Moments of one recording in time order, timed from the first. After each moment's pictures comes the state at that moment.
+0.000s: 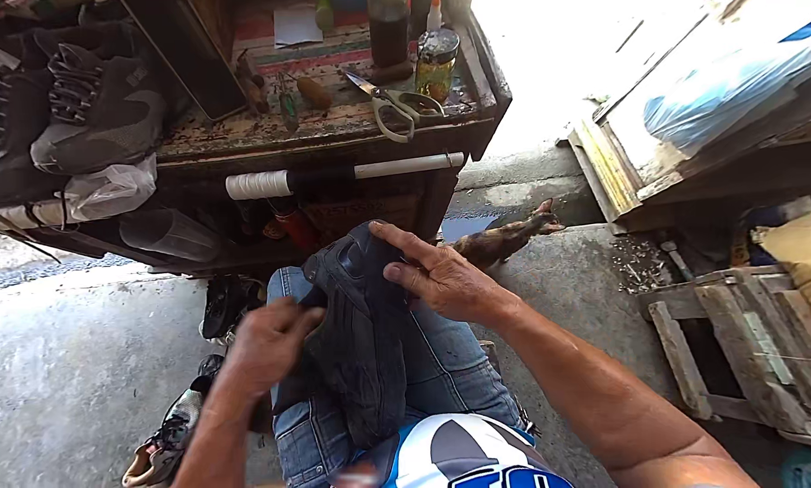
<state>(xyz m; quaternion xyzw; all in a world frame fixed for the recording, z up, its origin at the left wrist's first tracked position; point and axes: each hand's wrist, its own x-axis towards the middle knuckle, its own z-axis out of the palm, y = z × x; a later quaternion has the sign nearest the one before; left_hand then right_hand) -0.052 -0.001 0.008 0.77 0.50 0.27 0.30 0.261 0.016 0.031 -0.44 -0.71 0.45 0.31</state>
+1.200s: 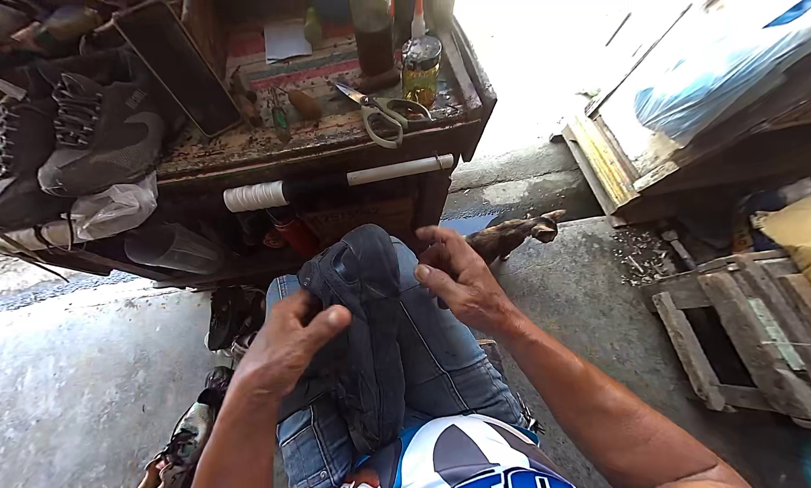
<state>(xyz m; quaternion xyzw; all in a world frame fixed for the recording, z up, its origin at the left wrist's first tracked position) 0.001 -0.005 0.048 0.57 0.44 0.35 0.60 0.278 -0.010 -0.005 -0.49 -0.60 0.44 0.45</state>
